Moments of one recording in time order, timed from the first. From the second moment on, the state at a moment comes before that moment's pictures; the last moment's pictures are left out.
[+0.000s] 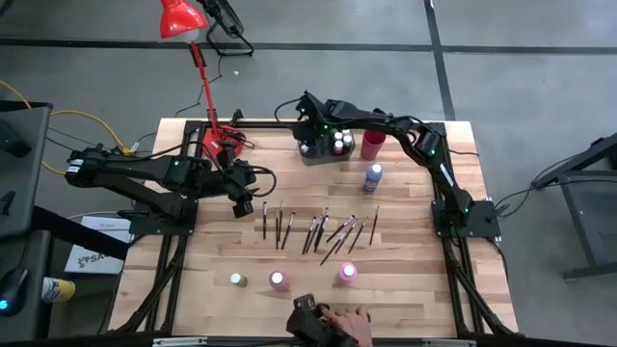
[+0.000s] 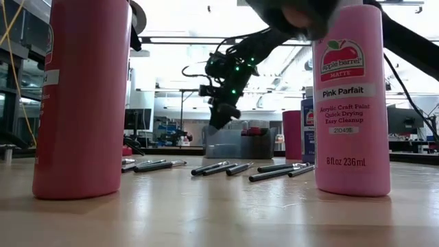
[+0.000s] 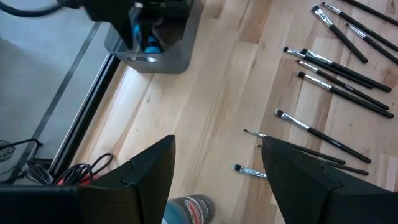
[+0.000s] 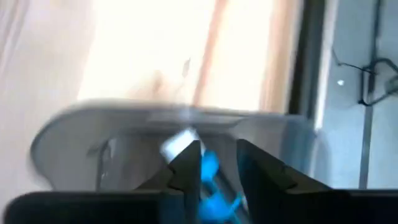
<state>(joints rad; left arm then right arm) -0.11 1.09 1.11 -0.92 -0.50 -0.24 -0.53 2.29 1.94 -0.65 -0.11 -0.72</state>
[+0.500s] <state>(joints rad) -0.11 1.09 1.11 -0.92 -0.50 -0.24 -0.55 2.26 1.94 -0.71 -0.06 -0.64</state>
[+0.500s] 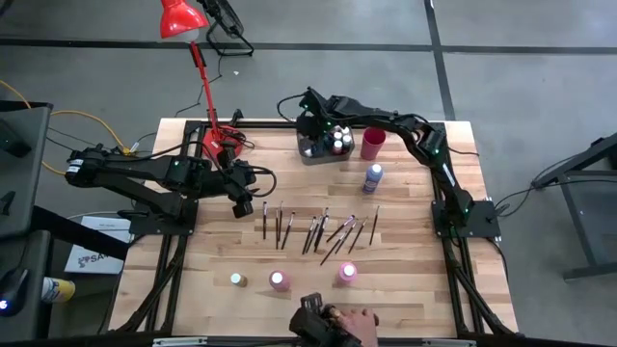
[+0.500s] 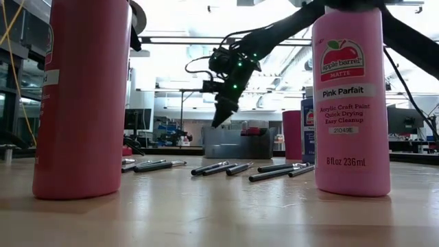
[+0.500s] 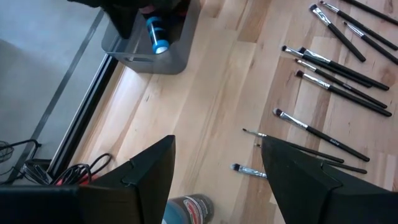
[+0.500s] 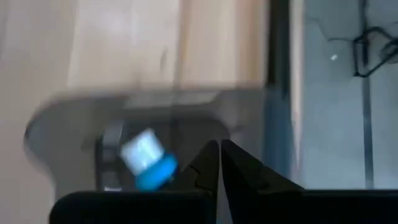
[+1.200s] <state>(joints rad) -0.11 1.09 1.11 -0.93 -0.50 -0.24 -0.49 2.26 1.94 -0.81 -0.04 -0.96</state>
